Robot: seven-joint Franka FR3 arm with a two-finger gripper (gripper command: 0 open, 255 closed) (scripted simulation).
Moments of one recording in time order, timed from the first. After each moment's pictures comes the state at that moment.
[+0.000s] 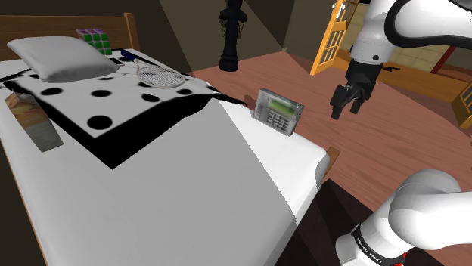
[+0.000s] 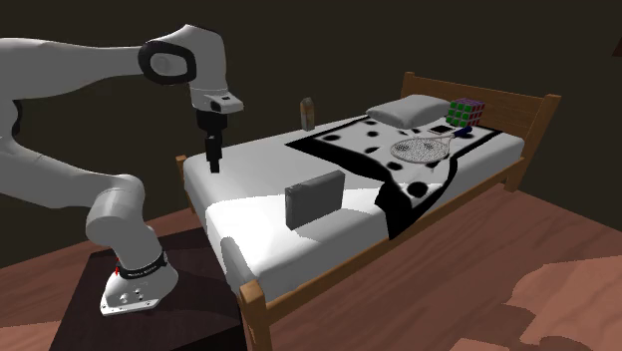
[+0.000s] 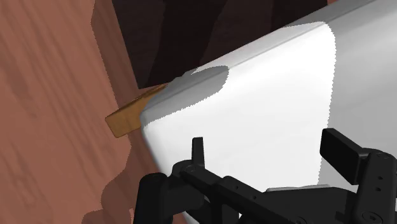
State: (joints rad) arm 0.01 -0.80 -0.06 -2.36 -0.07 1.47 0.13
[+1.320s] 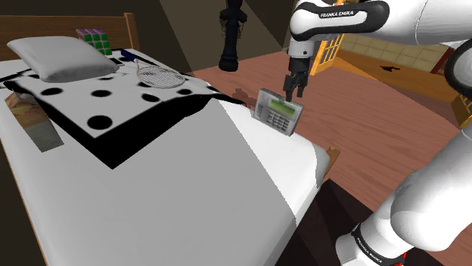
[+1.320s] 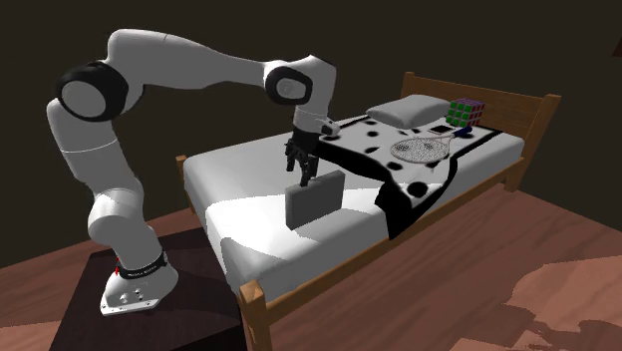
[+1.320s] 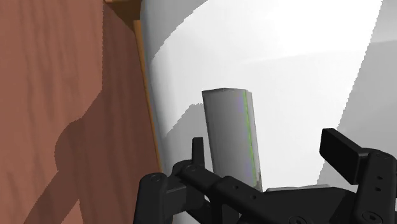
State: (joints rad) arm 0.06 0.01 -0.23 -1.79 -0.01 1.56 -0.31
